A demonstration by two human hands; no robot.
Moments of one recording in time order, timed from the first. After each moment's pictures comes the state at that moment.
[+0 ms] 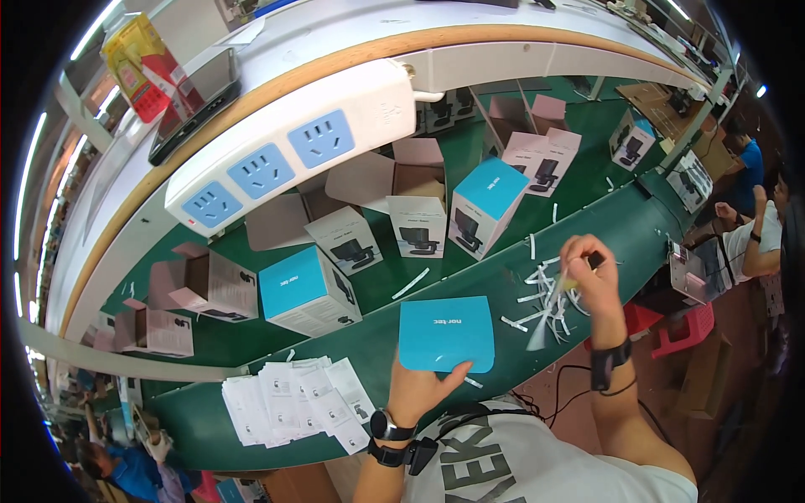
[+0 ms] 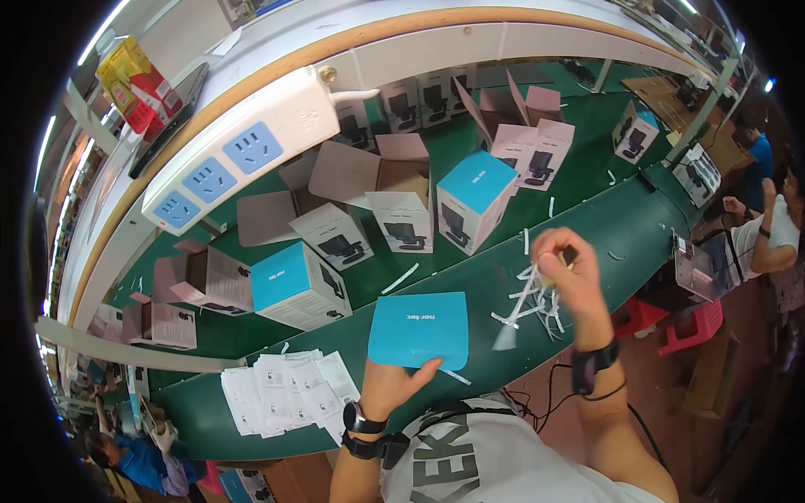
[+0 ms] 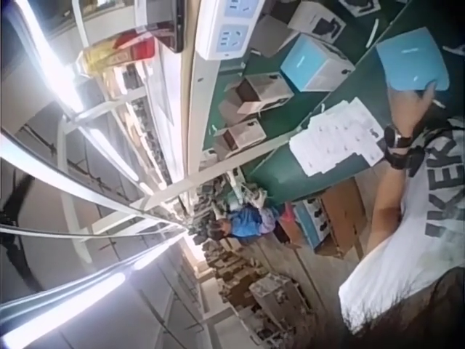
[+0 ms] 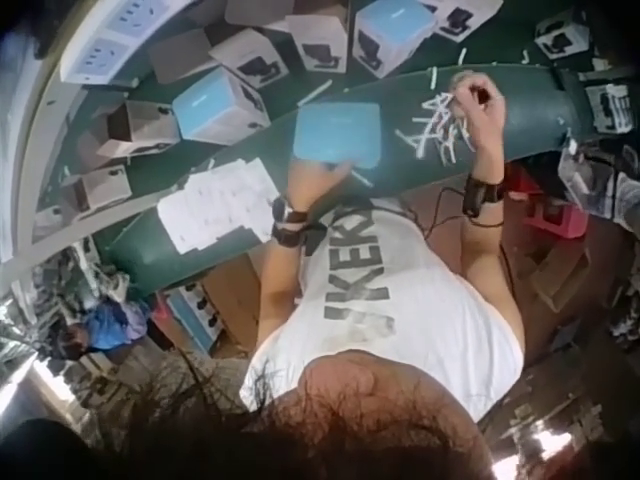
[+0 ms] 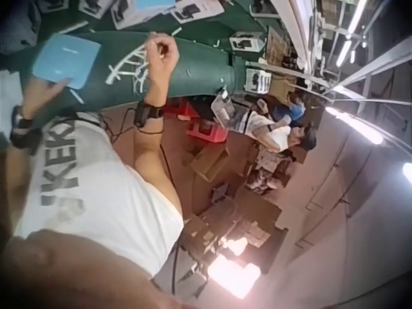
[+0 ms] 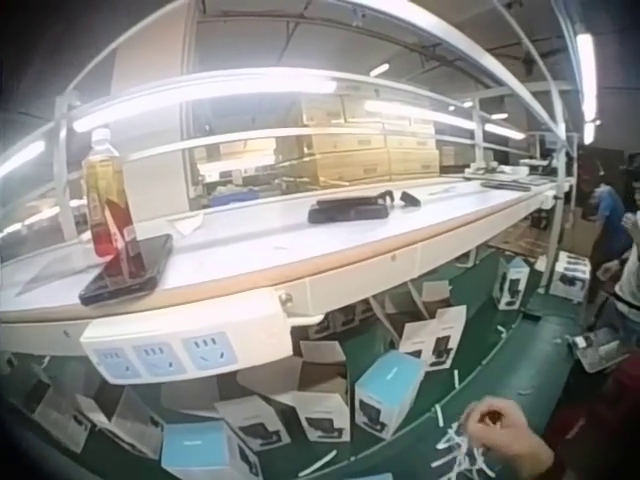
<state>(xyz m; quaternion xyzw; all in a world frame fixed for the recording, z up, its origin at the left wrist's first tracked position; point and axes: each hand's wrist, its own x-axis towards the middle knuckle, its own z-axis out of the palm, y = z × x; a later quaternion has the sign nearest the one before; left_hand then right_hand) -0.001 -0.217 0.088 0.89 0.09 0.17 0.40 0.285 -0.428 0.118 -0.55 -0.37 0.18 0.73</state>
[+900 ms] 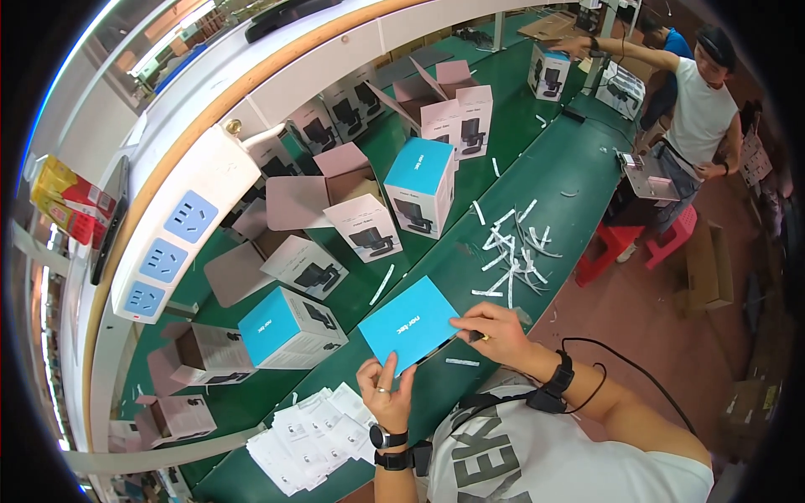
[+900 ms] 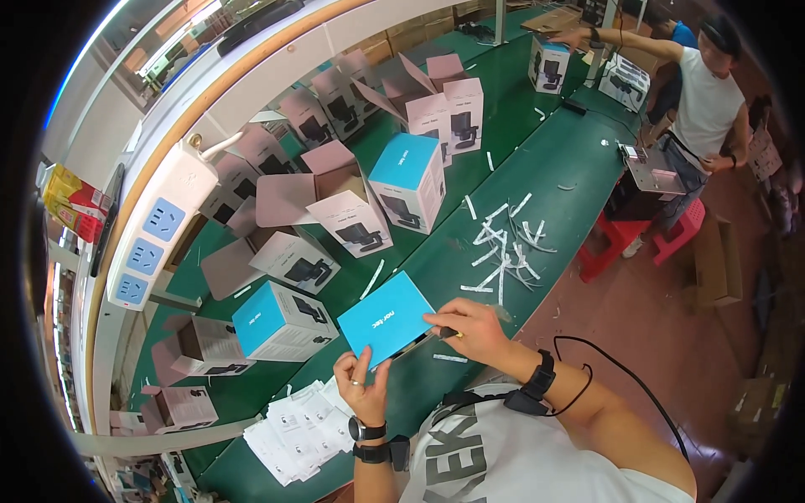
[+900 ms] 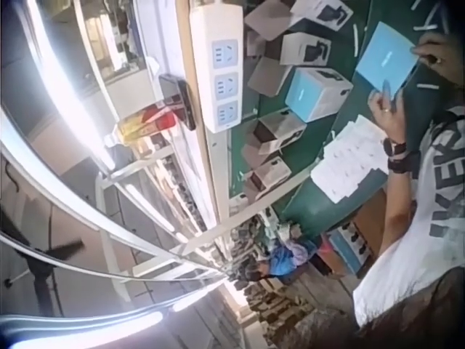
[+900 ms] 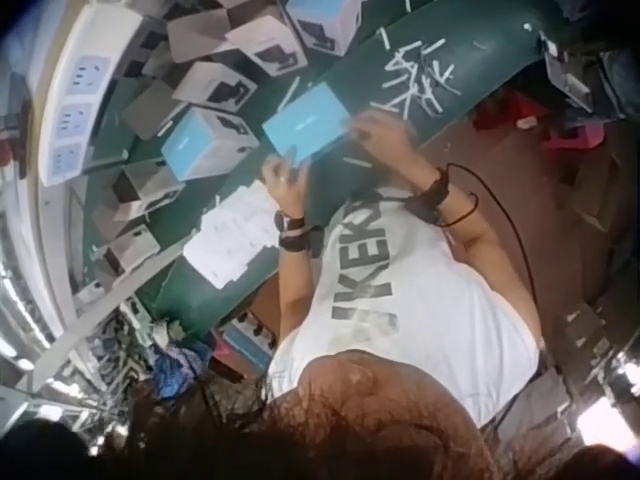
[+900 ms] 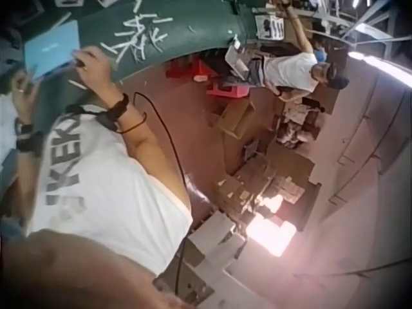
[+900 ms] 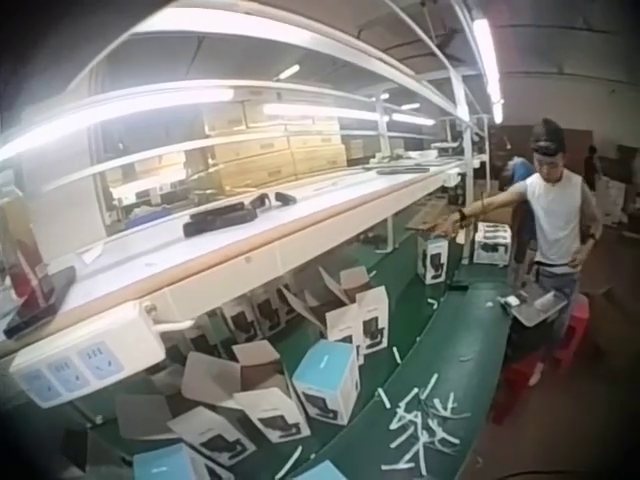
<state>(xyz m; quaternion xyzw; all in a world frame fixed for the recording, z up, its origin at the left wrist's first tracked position) -0.044 -0.199 0.025 0.86 0.17 0.32 0.36 0.128 -0.398 0.020 -0.73 -0.40 -0.01 0.55</state>
